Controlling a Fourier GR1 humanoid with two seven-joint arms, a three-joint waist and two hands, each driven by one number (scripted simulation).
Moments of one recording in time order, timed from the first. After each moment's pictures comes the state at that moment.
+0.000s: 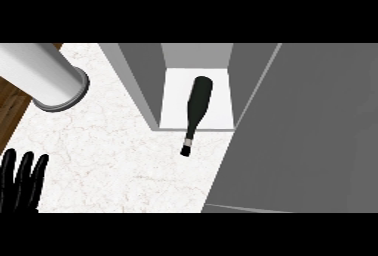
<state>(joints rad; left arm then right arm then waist) 0.39 0.69 -0.41 -2.12 0.75 0.41 -0.63 0.09 0.00 0.57 -2.43 -0.21 0.27 0.75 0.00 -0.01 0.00</state>
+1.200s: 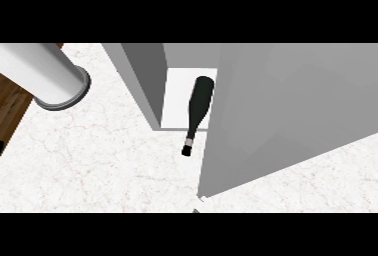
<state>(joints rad) 0.43 0.78 -0.11 -2.06 0.95 0.14 -0.53 -0.25 -0.15 0.89 -2.39 0.13 -0.30 0.73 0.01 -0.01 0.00</state>
